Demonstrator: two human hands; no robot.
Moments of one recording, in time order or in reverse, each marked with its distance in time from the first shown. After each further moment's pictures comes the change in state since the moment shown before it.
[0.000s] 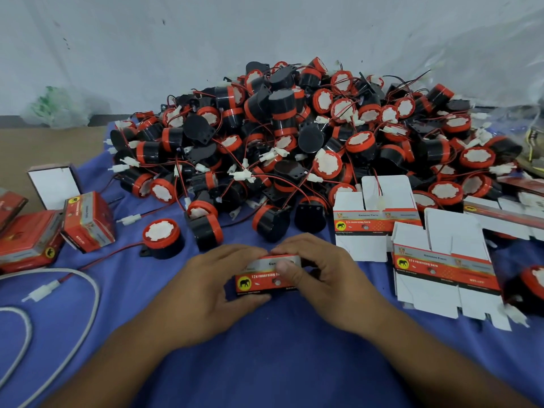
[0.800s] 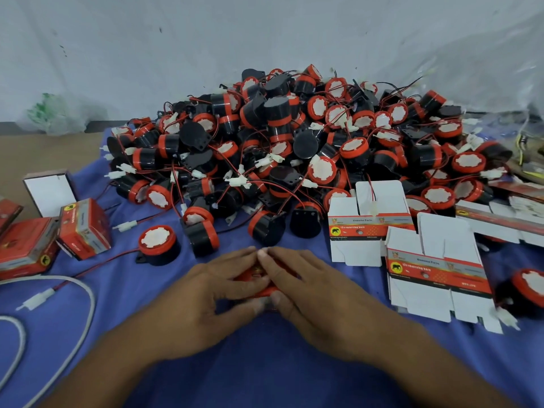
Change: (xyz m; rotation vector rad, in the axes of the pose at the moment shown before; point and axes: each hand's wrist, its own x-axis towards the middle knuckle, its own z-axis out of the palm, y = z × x) left_hand 0.000 0.003 -0.005 -0.118 -0.161 -0.011; right_hand -0.012 -0.022 -0.011 -0.691 -0.349 -0.129
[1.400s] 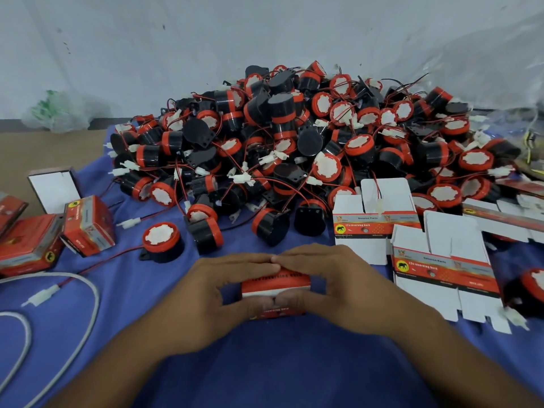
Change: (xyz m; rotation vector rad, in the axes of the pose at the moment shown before) left_hand 0.001 0.003 0.006 -0.199 0.146 -0.058; right_hand 0.008 0.018 -0.014 0.438 0.098 -0.016
